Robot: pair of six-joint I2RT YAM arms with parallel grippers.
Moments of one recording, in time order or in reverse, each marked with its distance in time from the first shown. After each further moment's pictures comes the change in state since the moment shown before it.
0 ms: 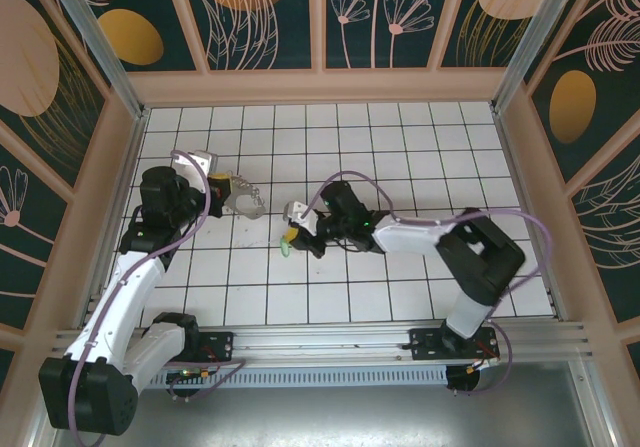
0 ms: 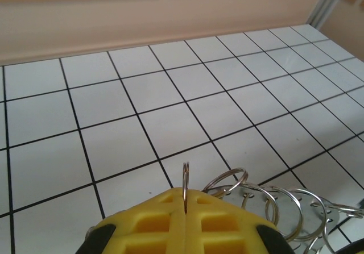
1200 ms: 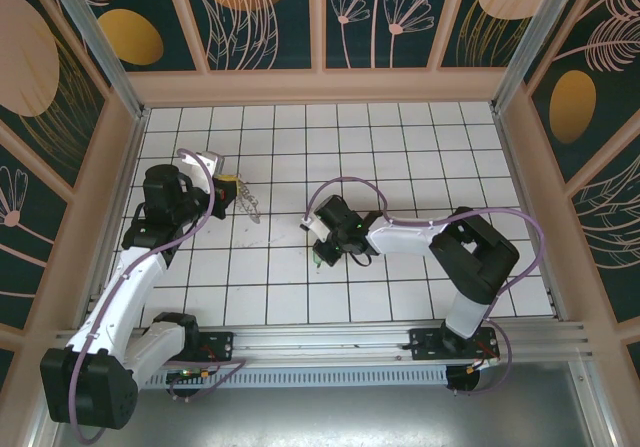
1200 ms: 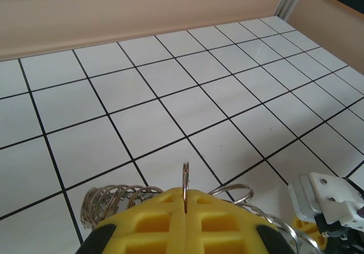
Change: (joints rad) left arm -0.003 0.032 0.002 0.020 0.099 0.017; right arm 0.041 0.068 0.044 -0.406 0.475 0.291
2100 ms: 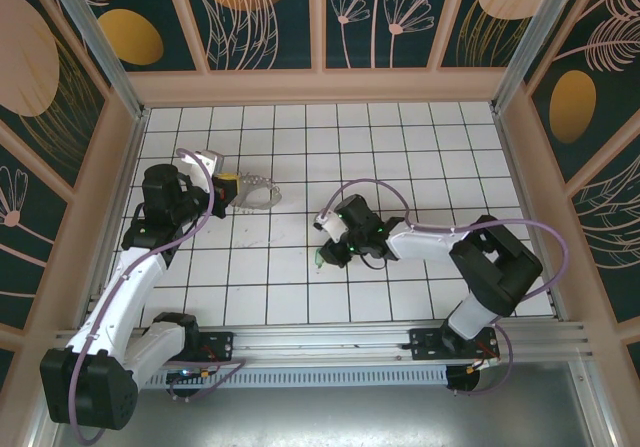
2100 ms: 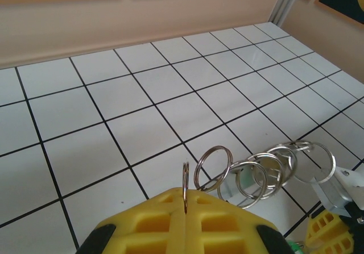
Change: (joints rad) left arm 0.000 -0.004 0.000 0.018 0.015 -0.007; right arm -0.088 -0.126 -0.158 0.126 -0.215 0.023
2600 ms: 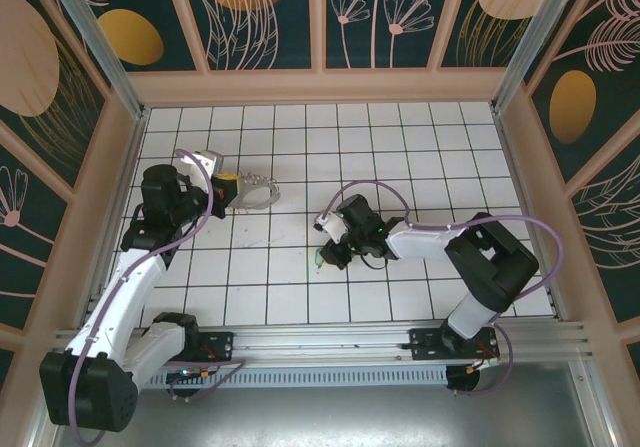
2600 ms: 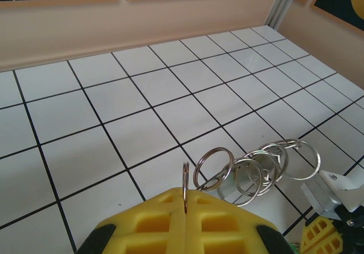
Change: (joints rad) left arm 0.000 -0.011 0.000 0.000 0.006 -0.005; right arm -0.014 0.029 -0.006 0.027 -0.058 -0.020
